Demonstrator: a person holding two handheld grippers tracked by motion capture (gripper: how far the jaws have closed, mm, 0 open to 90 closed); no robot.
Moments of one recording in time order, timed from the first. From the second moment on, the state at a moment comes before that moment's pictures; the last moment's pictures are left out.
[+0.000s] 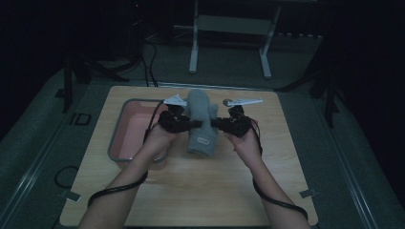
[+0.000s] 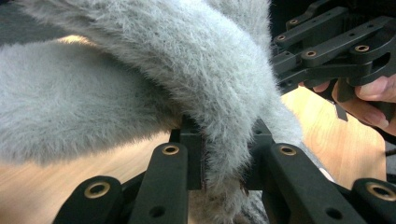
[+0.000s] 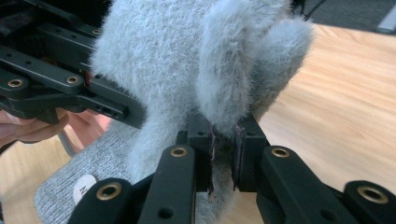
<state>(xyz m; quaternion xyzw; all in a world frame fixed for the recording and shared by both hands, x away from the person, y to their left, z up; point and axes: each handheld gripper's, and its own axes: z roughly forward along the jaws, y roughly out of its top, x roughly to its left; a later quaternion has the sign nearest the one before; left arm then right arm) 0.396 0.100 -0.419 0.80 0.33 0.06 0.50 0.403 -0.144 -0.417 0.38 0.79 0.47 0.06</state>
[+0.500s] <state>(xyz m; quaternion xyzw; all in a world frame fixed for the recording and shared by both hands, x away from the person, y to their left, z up) 0.382 0.214 -0.401 0.79 0.37 0.09 0.48 0.414 -0.028 -0.398 0.33 0.81 0.48 0.03</state>
